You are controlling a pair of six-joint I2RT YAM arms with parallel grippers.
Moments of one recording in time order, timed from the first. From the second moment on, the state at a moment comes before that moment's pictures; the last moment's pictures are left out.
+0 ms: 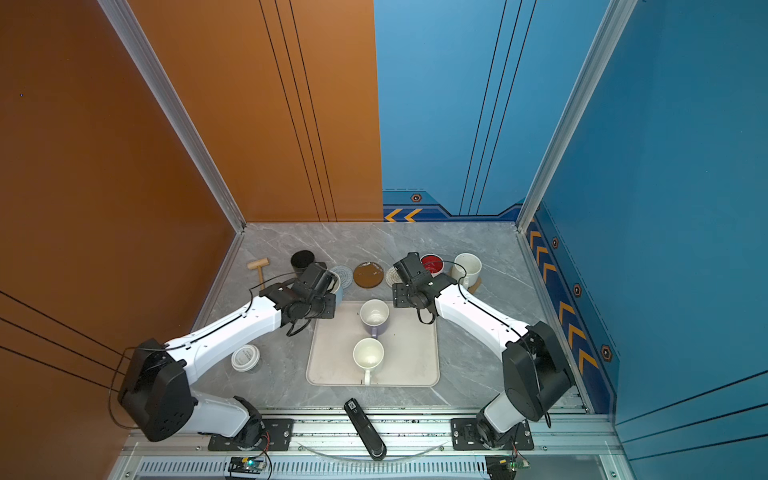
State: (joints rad) left arm -0.57 1.46 1.07 -0.66 -0.22 -0.48; right arm 0.61 1.55 1.16 -0.62 0.17 0.48
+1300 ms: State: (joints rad) left arm -0.44 1.82 1.32 -0.55 -0.15 -0.39; right arm 0.57 1.55 1.16 -0.62 0.13 0.48
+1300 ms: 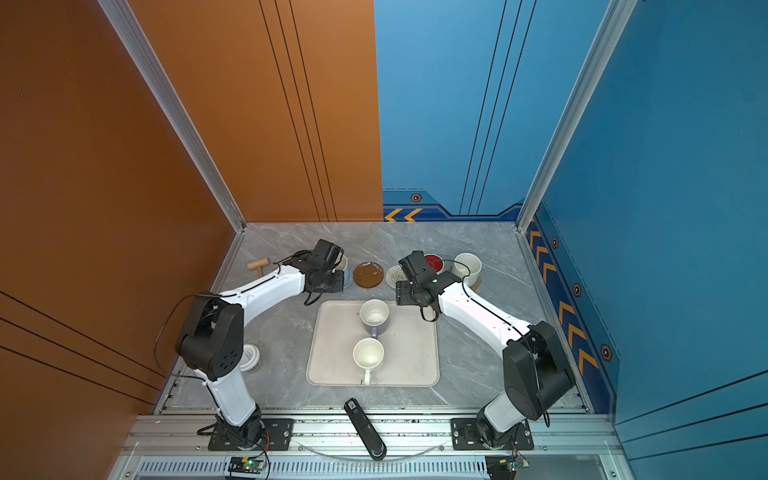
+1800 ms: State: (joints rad) left arm -0.43 1.83 1.32 -0.55 -0.16 -0.38; right arm 0.57 1.55 1.16 -0.62 0.12 0.49
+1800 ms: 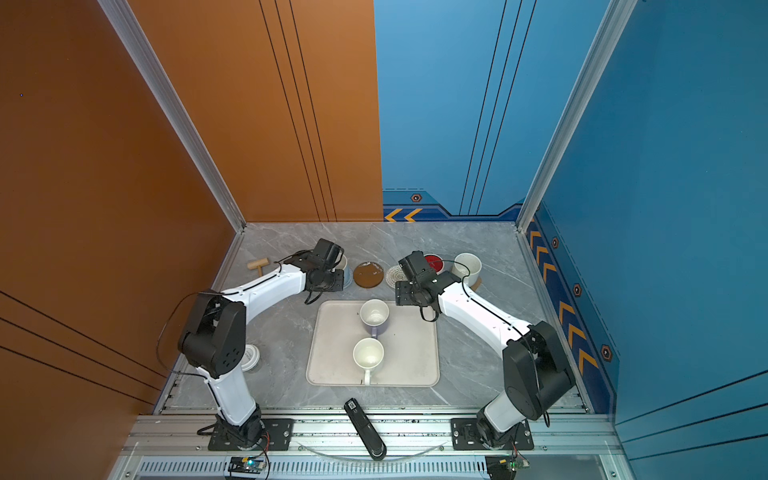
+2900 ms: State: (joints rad) left arm -0.42 1.86 1.34 -0.52 -0.18 -0.39; right arm 0.57 1.57 1.16 -0.62 0.12 0.50
